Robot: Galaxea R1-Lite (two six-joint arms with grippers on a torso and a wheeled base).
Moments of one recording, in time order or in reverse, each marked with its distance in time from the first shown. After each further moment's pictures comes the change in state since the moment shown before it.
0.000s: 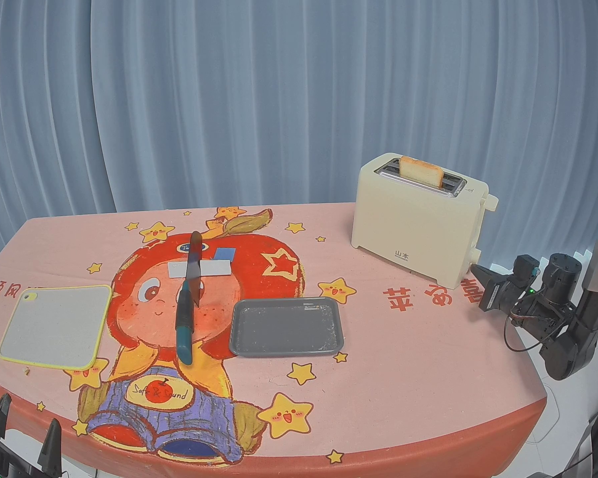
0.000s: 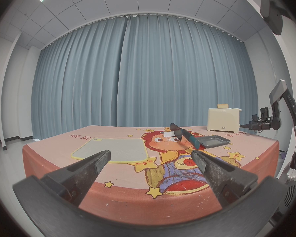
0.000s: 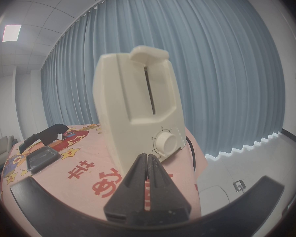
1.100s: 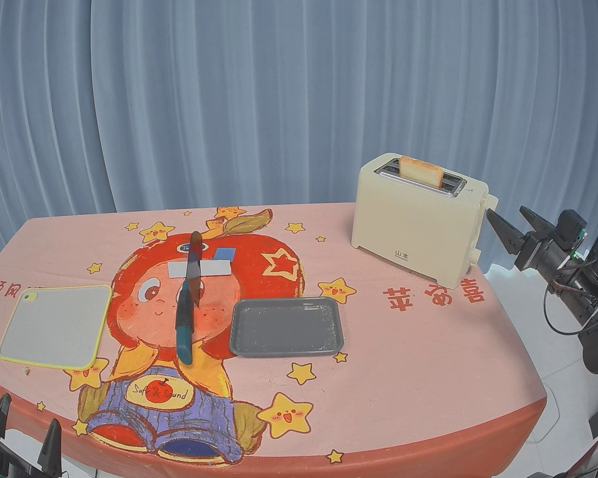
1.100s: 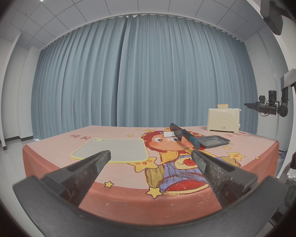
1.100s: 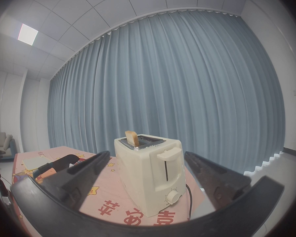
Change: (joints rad) left arm 0.000 0.000 0.000 0.000 0.000 0.000; right arm 0.027 -0.376 0.030 0.076 -0.037 0.004
